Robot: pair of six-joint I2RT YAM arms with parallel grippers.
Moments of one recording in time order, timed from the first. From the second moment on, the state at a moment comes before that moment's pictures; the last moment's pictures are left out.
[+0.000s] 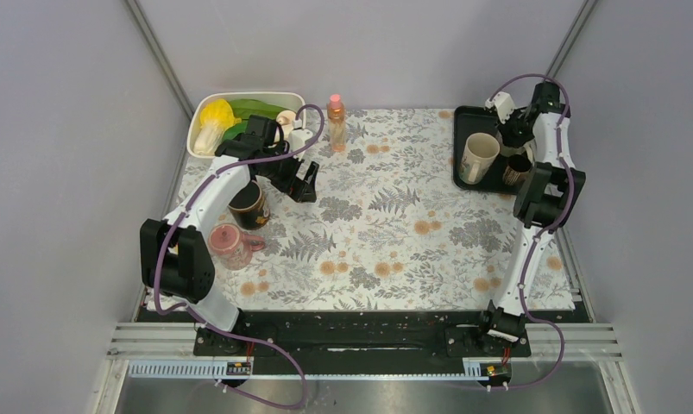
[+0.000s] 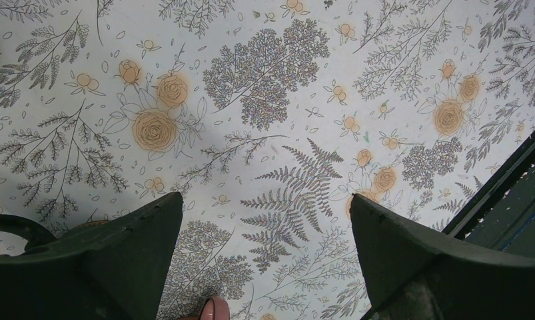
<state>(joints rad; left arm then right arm) -0.25 1.61 1.39 -0.79 0.50 0.31 -0.29 2.43 2.30 -0.87 -0.36 -1.07</state>
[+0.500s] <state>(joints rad) -0.25 1.61 1.39 -0.79 0.50 0.32 -0.32 2.38 2.28 -0.94 -0.38 -1.12</state>
